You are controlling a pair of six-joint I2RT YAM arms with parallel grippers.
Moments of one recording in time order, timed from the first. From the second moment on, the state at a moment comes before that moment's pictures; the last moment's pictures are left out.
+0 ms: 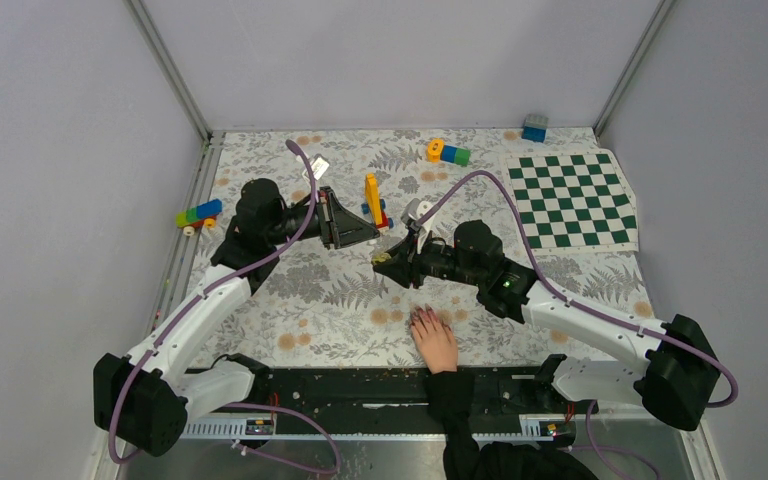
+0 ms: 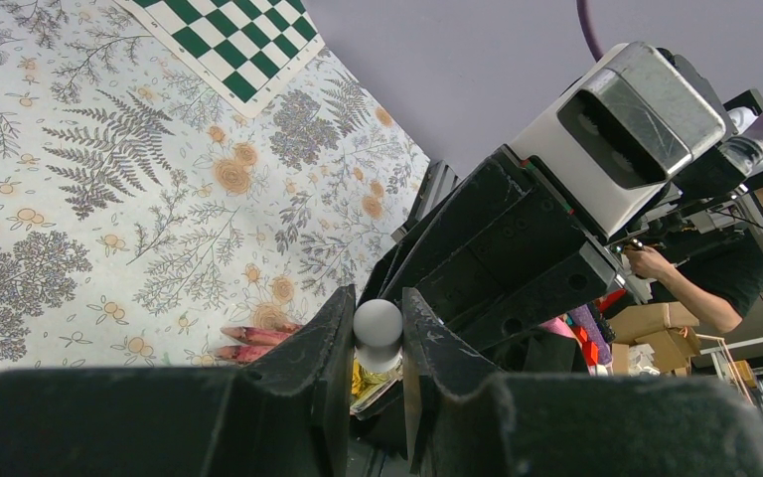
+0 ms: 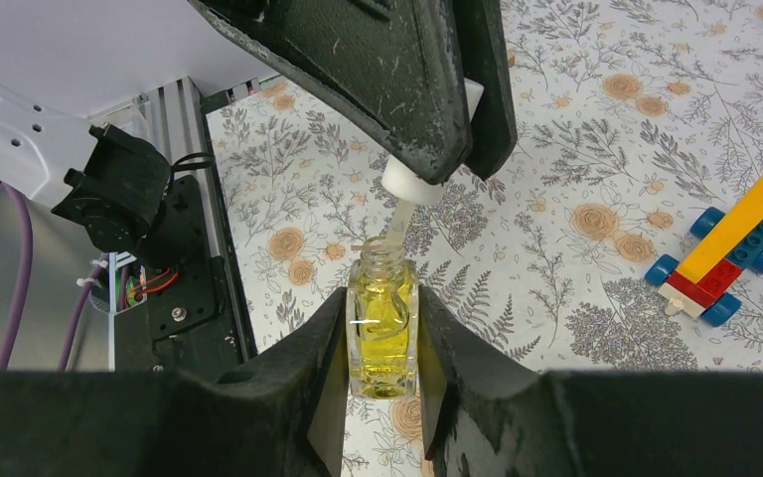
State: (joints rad) left arm -0.40 1.08 0.86 0.11 0.88 -0.65; right arm 0.88 1.18 0.77 0.24 -0.35 0.13
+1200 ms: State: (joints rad) left arm -0.41 1.08 0.86 0.12 0.88 -0.65; right arm 0.88 1.17 0.79 0.22 -0.33 0.14
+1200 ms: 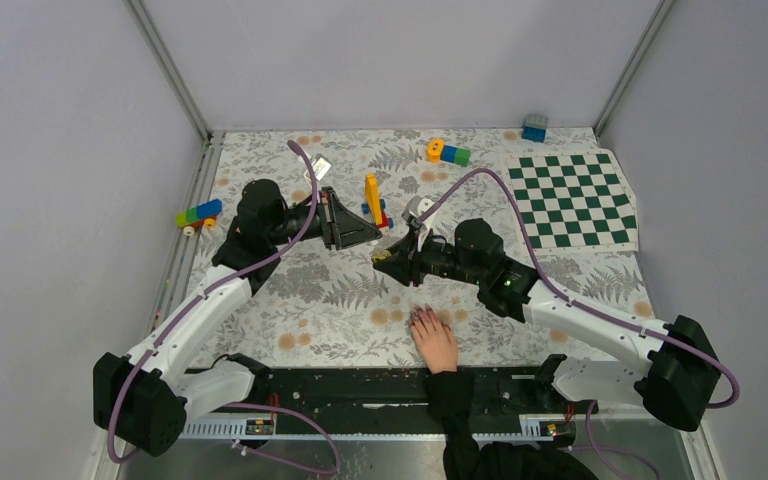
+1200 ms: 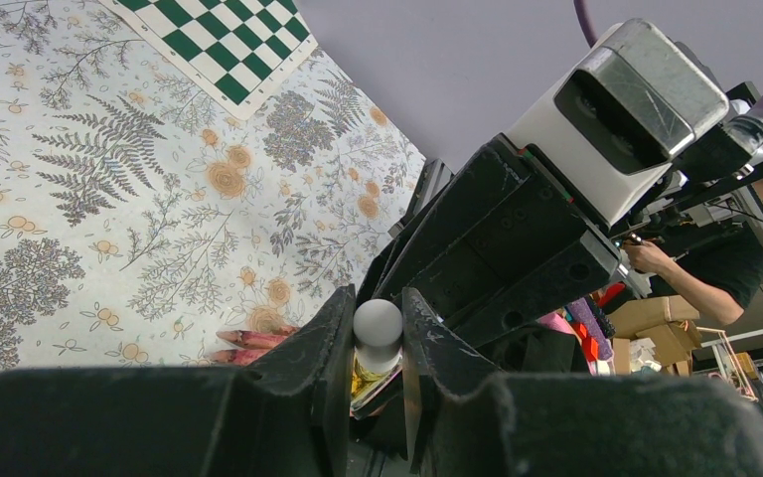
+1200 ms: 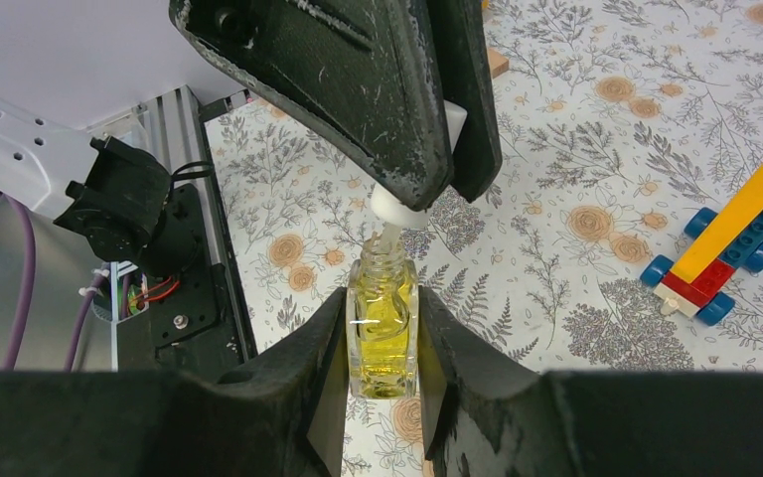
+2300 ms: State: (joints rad) left arm -0.44 1.03 0.82 0.22 0.91 -0.65; right arm 0.86 1.17 0.85 0.20 -0.40 0.28
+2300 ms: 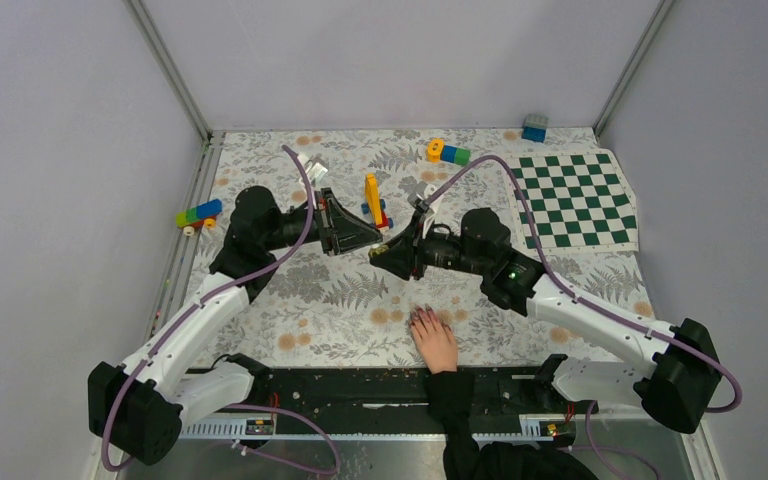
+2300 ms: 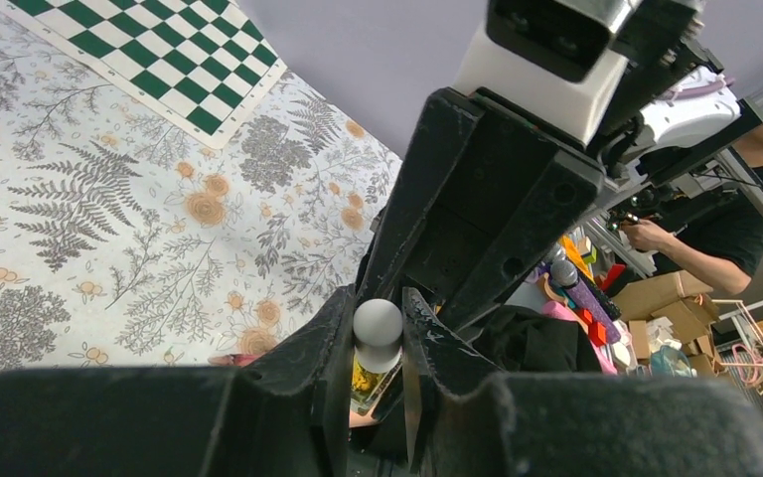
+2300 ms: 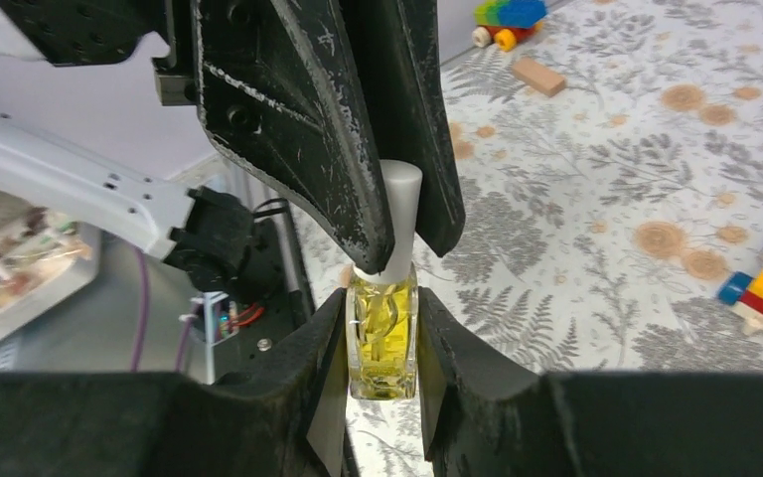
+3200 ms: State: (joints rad) left arm -0.62 0.93 0.84 0.46 1.08 -0.62; right arm 0.76 1.21 0.85 0.66 -1.10 0.81
